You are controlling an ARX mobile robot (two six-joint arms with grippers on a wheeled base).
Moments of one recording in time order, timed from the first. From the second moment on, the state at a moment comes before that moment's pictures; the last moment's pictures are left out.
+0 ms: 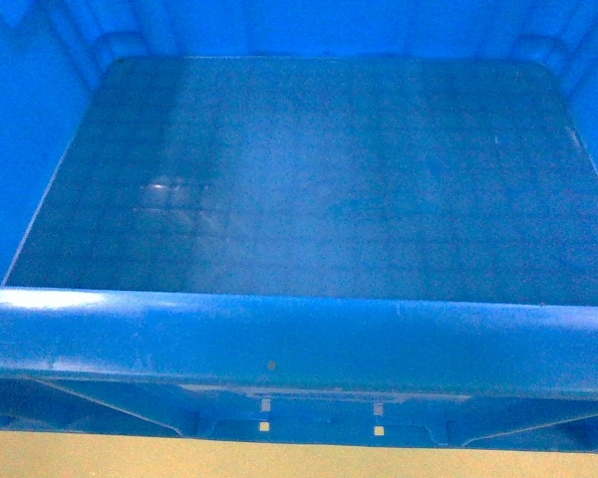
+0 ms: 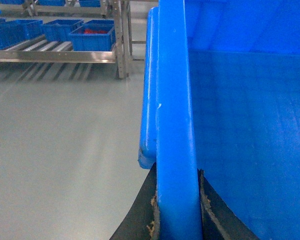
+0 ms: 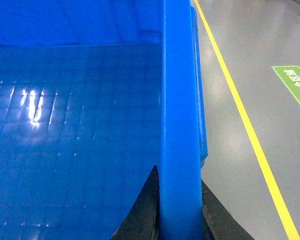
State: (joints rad) left arm -0.21 0.75 0.44 0.15 -0.24 -0.06; right arm 0.26 0.75 0.46 0.06 0.27 0.14
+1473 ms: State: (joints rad) left arm -0.21 0.75 0.44 0.15 -0.24 -0.06; right arm 0.26 0.75 0.46 0.06 0.27 0.14
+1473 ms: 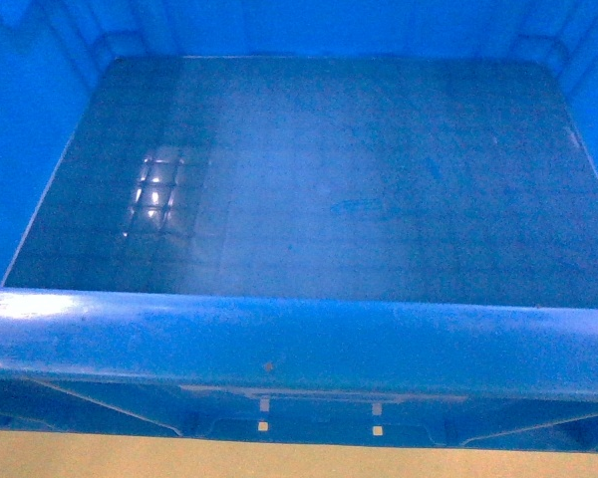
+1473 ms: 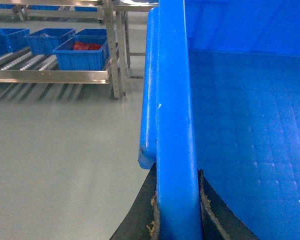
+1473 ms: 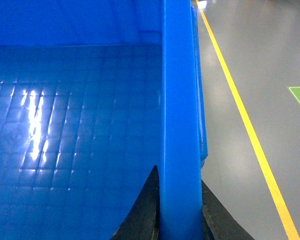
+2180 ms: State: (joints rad) left arm -0.21 0.75 0.44 0.15 -0.24 -0.06; right arm 0.26 0.75 0.45 0.06 0.27 0.14
